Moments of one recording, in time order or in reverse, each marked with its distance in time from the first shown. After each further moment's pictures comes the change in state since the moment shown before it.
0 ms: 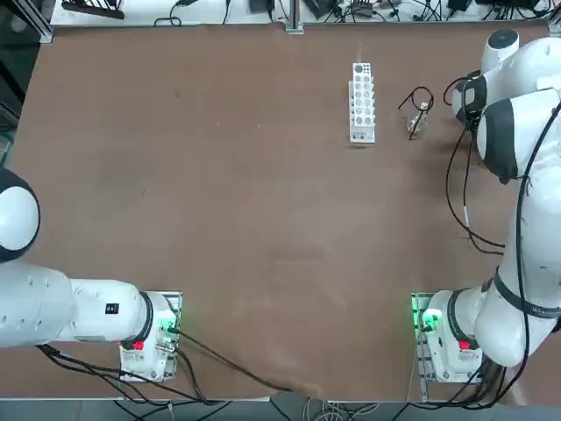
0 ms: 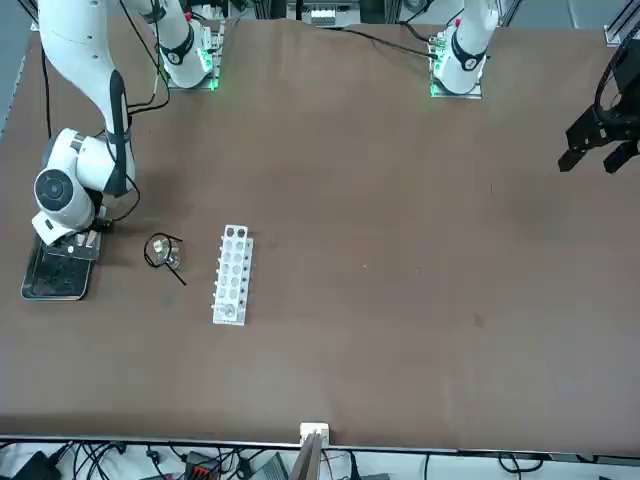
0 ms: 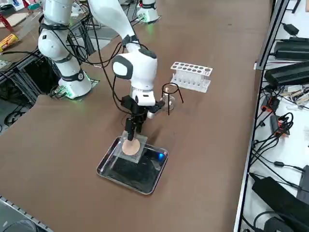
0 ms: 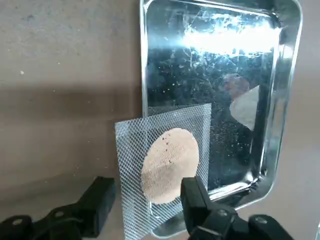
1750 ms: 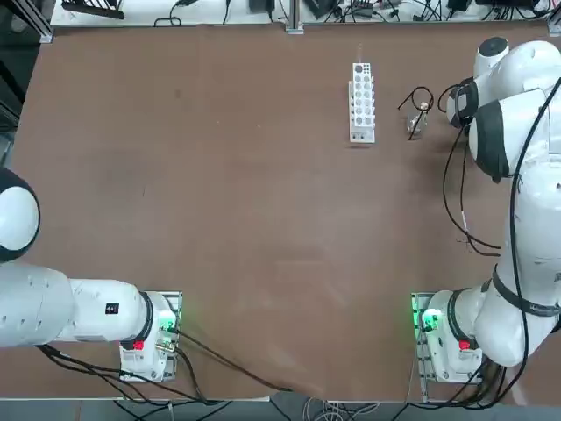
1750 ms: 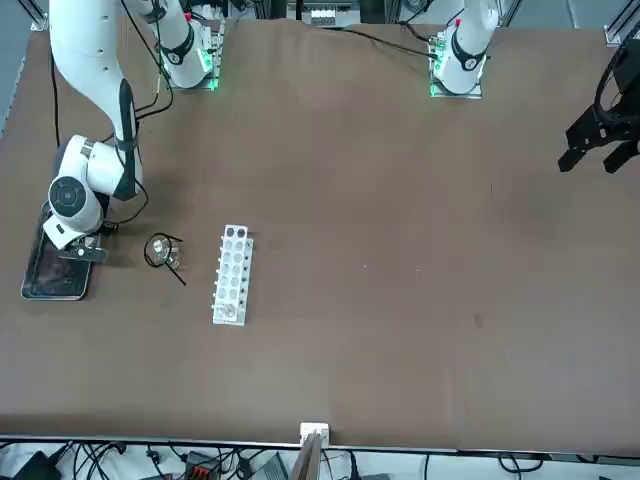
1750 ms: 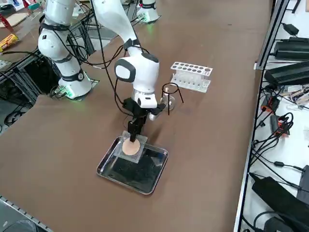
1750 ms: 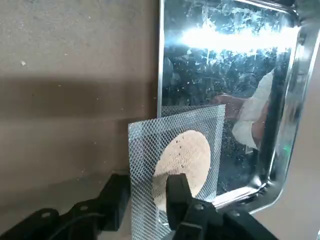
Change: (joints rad) arm -0.003 0.047 0.020 0.001 0.000 0.023 0.000
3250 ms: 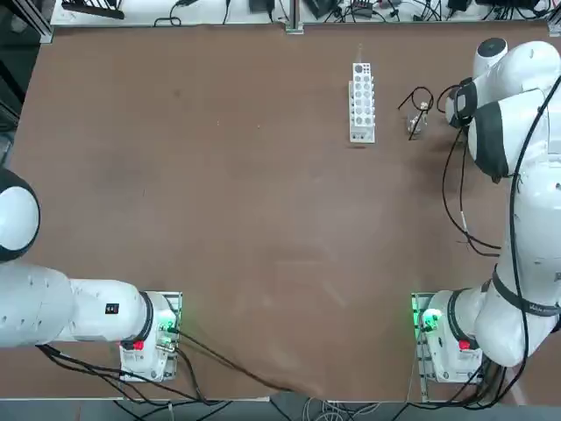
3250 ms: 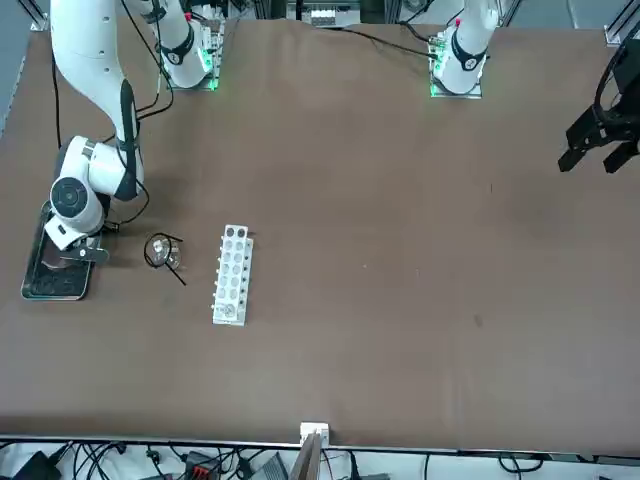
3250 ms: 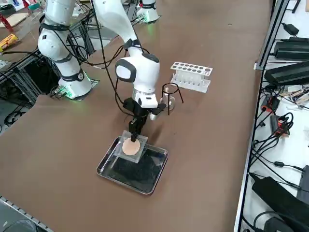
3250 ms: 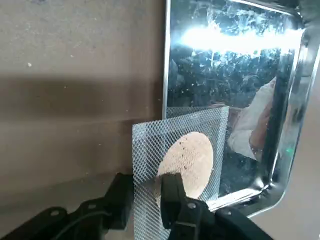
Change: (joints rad) arm 0.000 0.003 0.007 0.002 0.001 0.003 0.000
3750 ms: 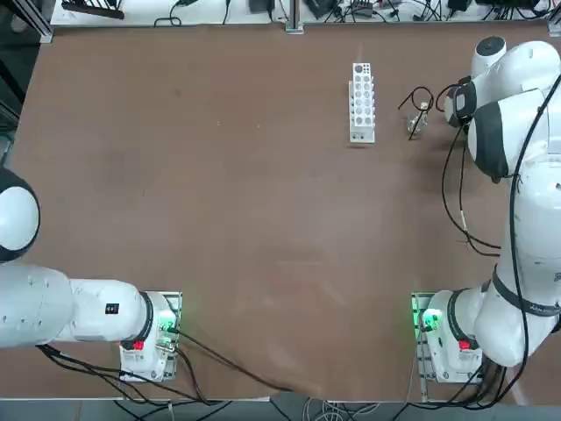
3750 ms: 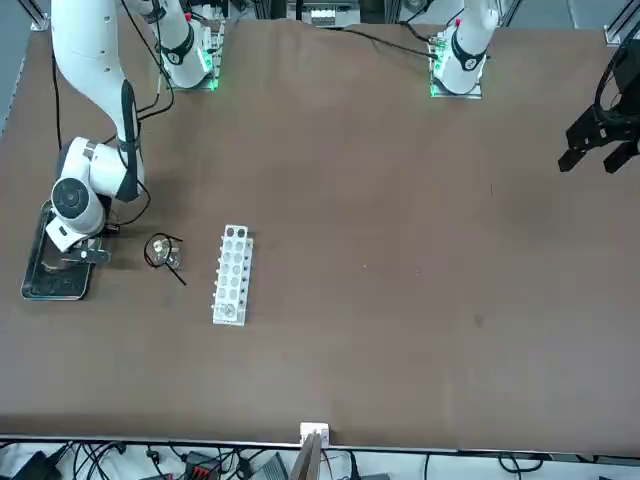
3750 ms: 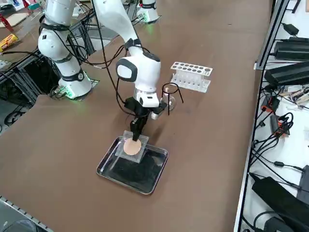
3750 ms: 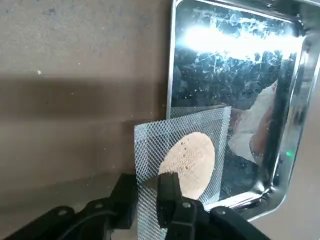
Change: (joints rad) arm 0.000 0.000 0.005 0.008 0.000 0.000 0.001
